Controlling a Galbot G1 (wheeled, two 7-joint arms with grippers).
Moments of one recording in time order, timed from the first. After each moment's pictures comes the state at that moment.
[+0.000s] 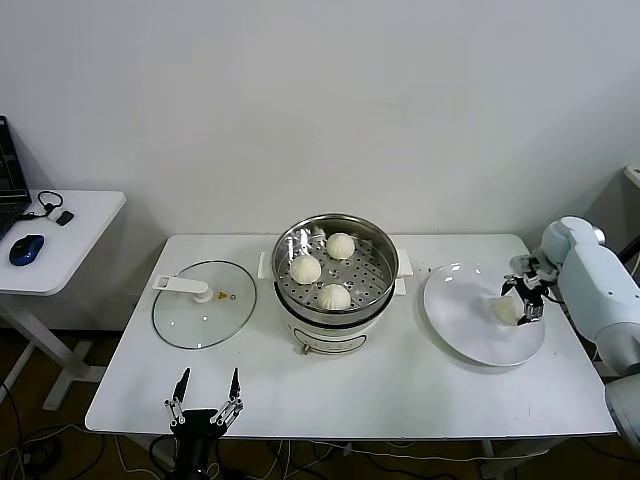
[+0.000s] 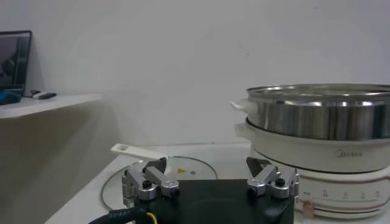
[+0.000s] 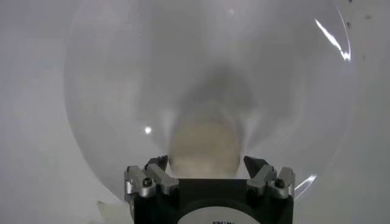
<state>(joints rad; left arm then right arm) 1.84 -1.57 -0.50 -2.03 0.05 -0.21 -0.05 -0.14 0.96 -0.02 0.52 -0.86 0.38 -1.28</state>
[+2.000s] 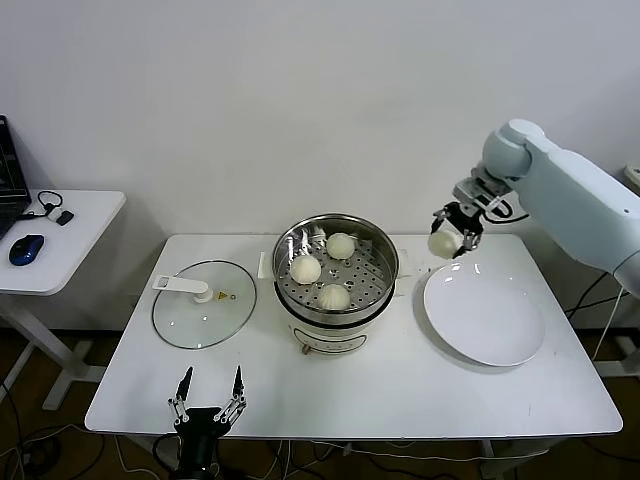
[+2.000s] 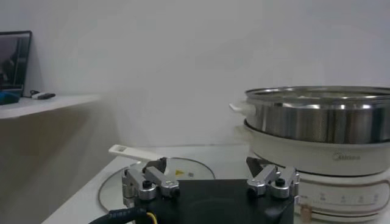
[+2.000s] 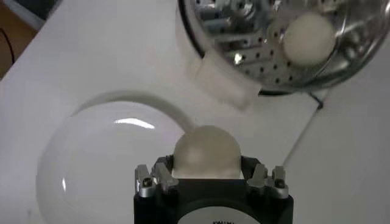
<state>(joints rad) 1.84 -1.59 -0.49 -2.03 0.06 -0.21 -0.05 0.32 0.88 -0.77 1.02 -0.15 0.26 -1.45</state>
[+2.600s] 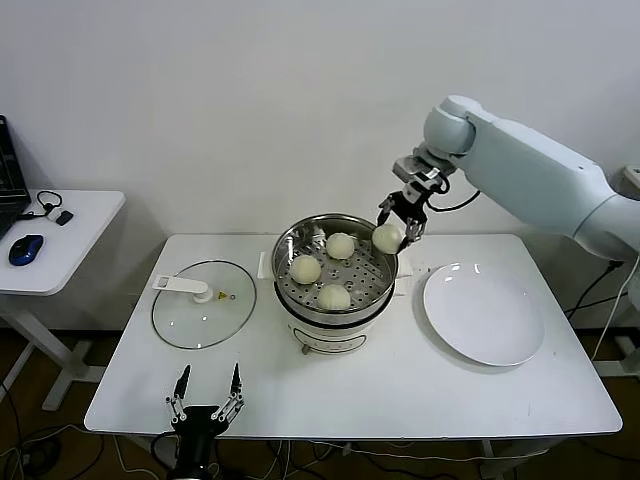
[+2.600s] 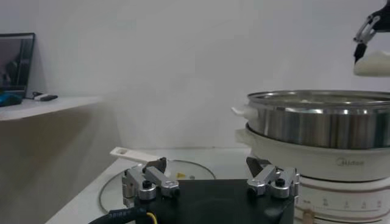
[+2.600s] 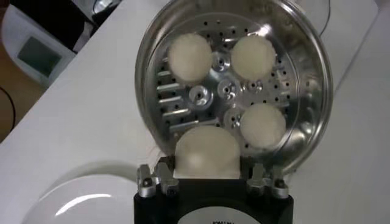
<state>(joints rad) 1.84 -1.59 -0.50 -2.03 0.05 -0.21 -0.05 0.47 1.05 -1.00 1.00 0.13 0.09 -1.44</state>
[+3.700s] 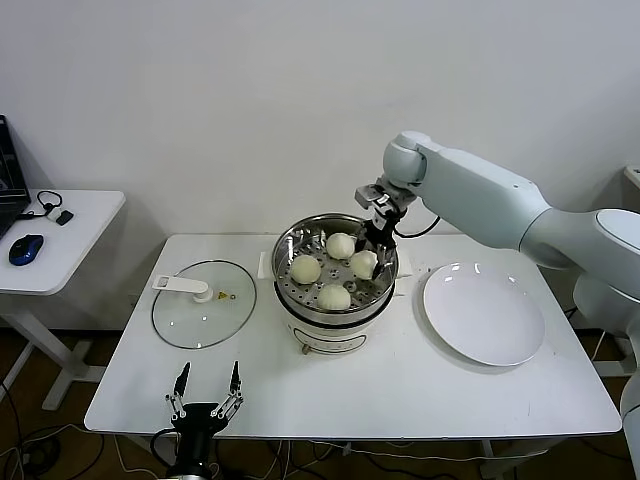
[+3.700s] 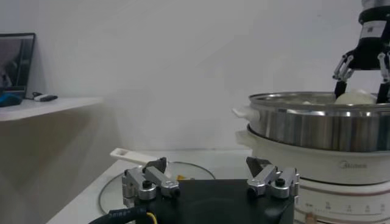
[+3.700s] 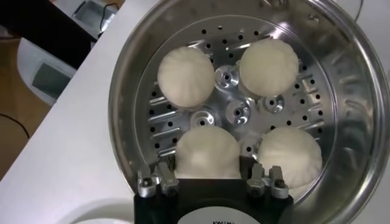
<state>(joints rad) 1.82 -1.59 -0.50 -2.03 0.04 -0.21 -0.05 0.39 1.17 -1.04 0.91 0.13 -0.02 -1.42</state>
